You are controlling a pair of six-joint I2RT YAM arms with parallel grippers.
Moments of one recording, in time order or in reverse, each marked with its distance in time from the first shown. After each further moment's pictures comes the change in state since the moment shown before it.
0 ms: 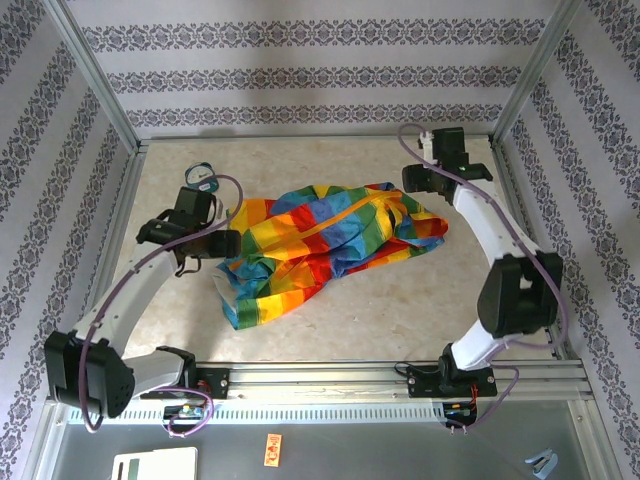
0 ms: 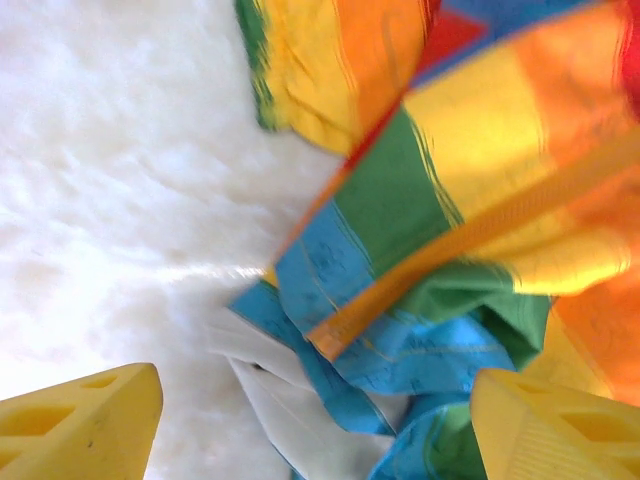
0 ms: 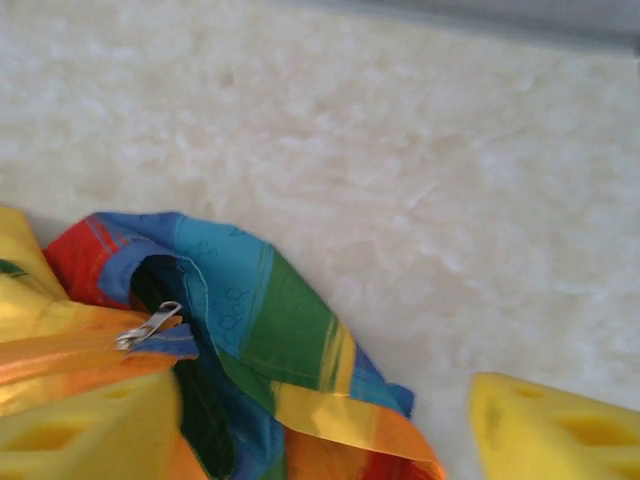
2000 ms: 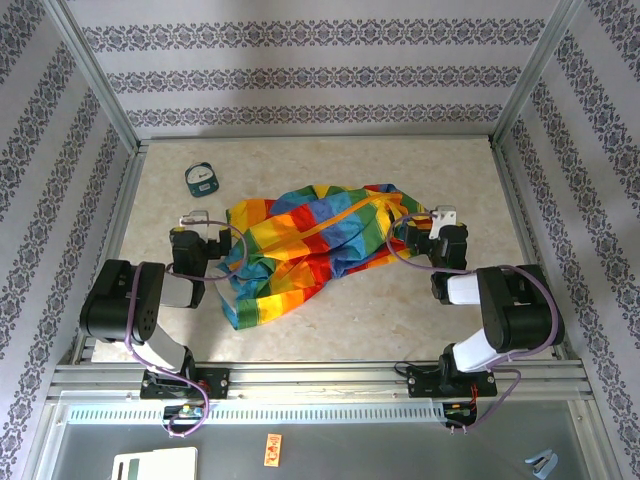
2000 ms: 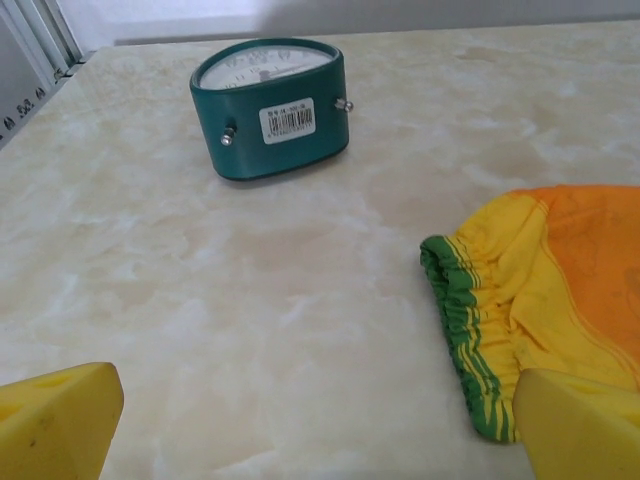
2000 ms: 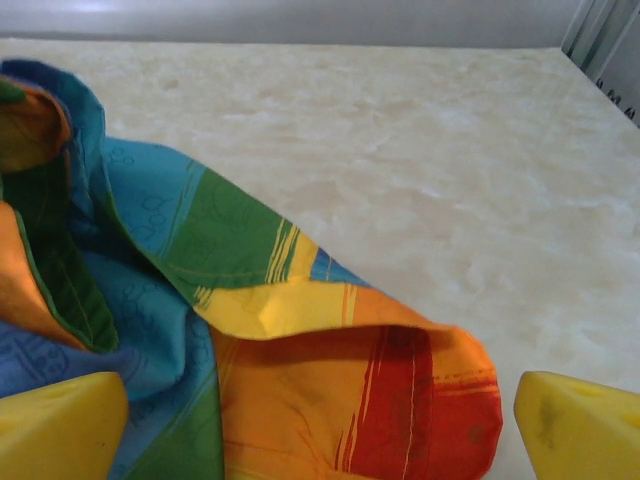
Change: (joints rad) left arm 0.182 0.407 -0.681 1.751 -0.114 0.209; right arm -0.060 -0.052 -1.018 1.382 0.010 0.055
